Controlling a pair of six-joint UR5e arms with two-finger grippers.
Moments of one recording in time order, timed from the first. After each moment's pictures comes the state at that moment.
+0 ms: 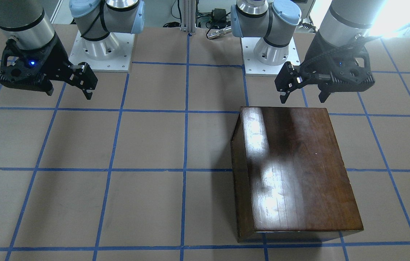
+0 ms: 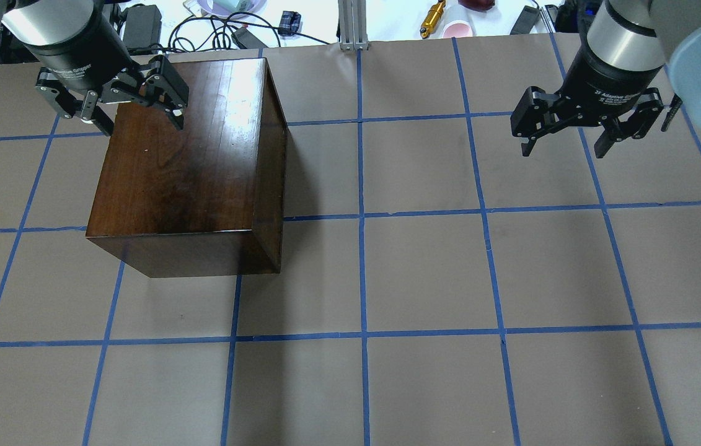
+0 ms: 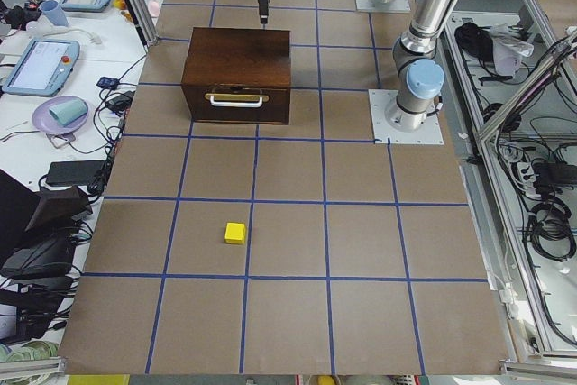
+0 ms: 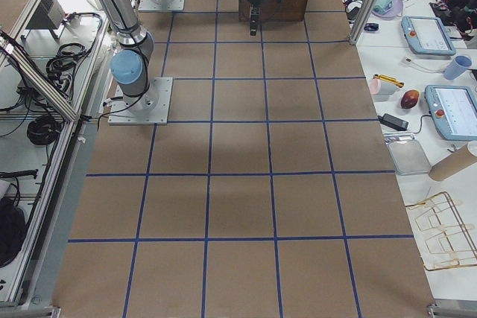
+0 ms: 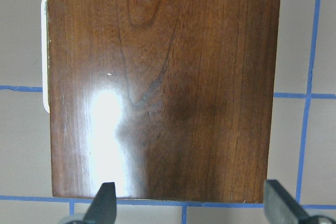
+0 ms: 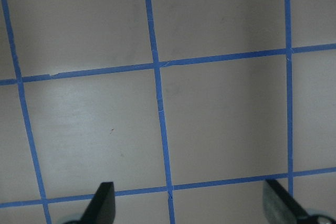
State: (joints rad) left arm -1.53 -1.61 -1.48 -1.59 1.57 0.00; right arm 1.52 -1.59 1.63 -1.60 -1.59 0.04
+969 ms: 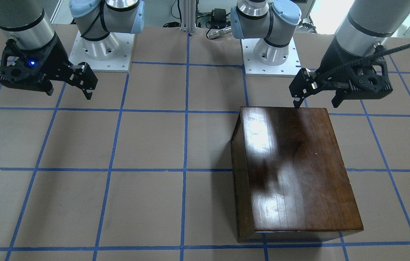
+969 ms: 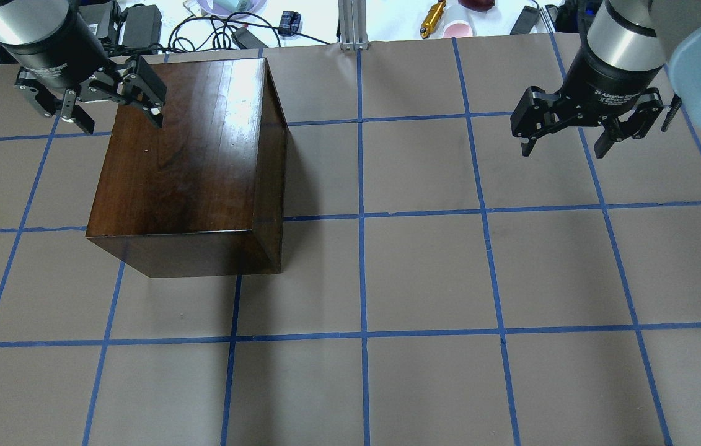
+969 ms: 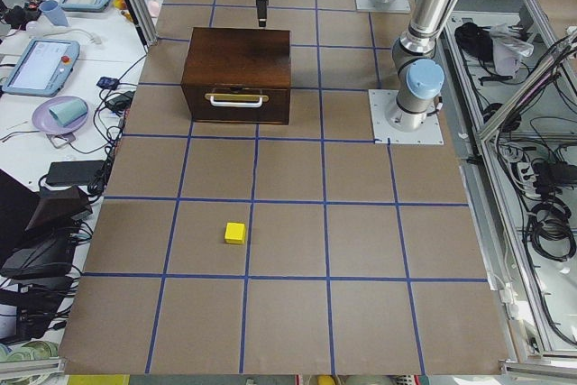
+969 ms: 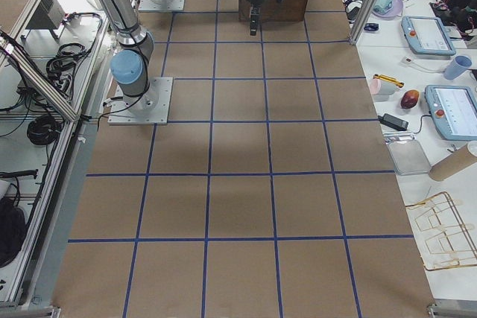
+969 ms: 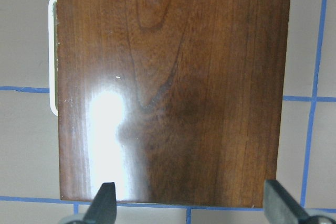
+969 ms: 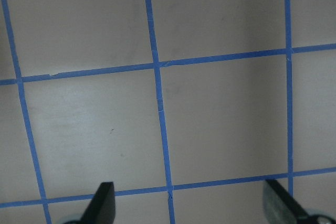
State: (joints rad) left arm -1.44 -1.63 -1.49 -1.58 1.57 0.09; right arm 1.52 -1.59 1.63 -1.60 -1.59 0.04
